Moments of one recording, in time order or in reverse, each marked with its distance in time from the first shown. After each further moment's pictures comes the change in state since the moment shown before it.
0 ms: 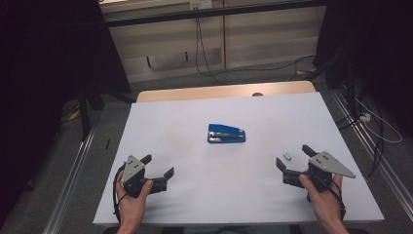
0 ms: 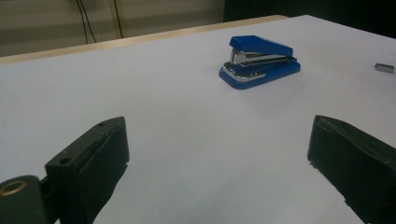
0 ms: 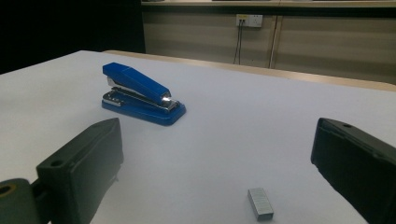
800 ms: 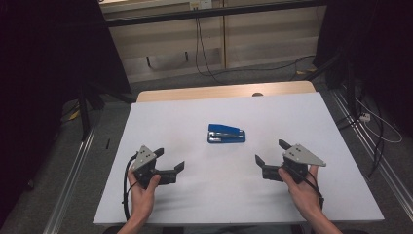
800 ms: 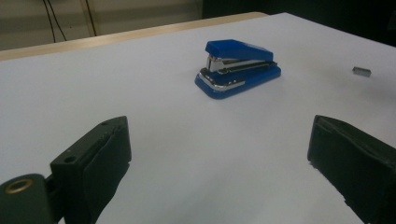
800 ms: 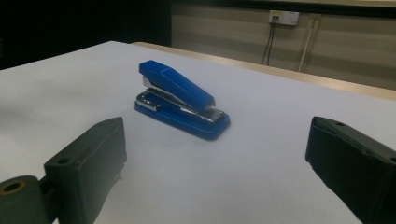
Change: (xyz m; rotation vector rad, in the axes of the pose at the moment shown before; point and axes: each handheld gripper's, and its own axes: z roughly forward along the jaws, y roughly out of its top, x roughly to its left) left arm -0.005 0.019 0.036 0.026 -0.114 -0.014; right arm 0.034 0.009 0.043 0.027 0.106 -0.055
